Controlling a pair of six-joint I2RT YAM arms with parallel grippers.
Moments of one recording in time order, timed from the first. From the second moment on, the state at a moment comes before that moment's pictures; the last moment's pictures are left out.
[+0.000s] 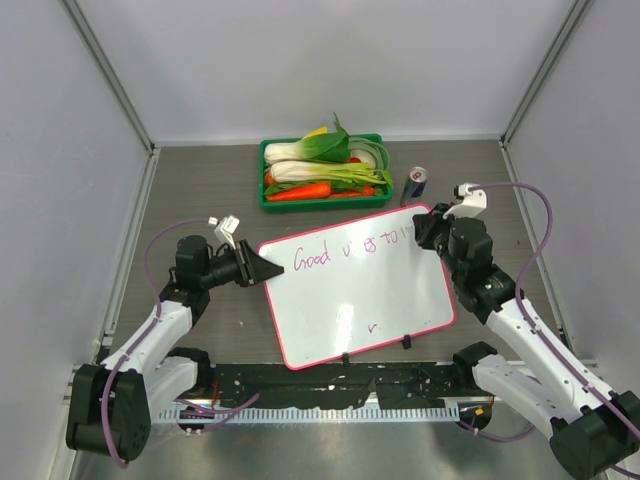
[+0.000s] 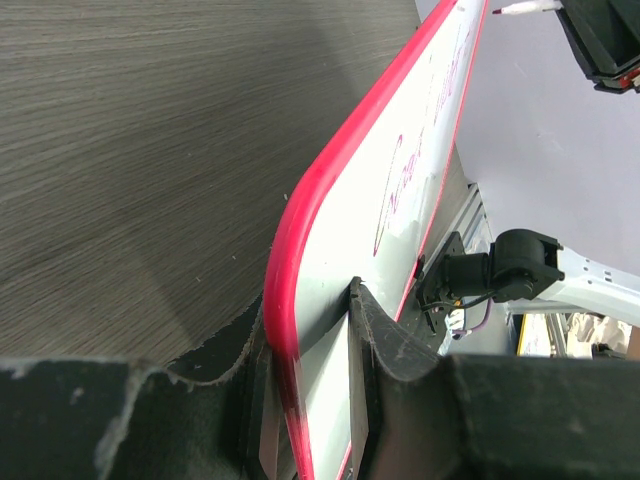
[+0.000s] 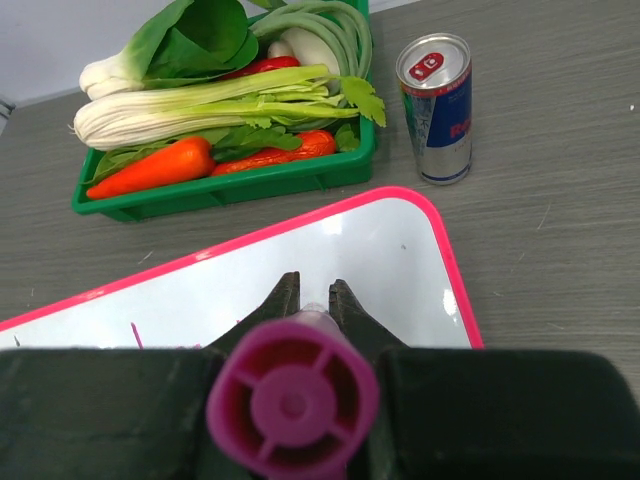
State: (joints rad) left arm -0.15 0.97 0.38 0.18 0.79 -0.63; right arm 0.41 0.81 0.65 -0.08 0.25 0.41
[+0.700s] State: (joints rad) left arm -0.15 0.97 0.38 0.18 0.79 -0.63; right arm 0.41 0.87 0.66 -0.06 0.26 0.41
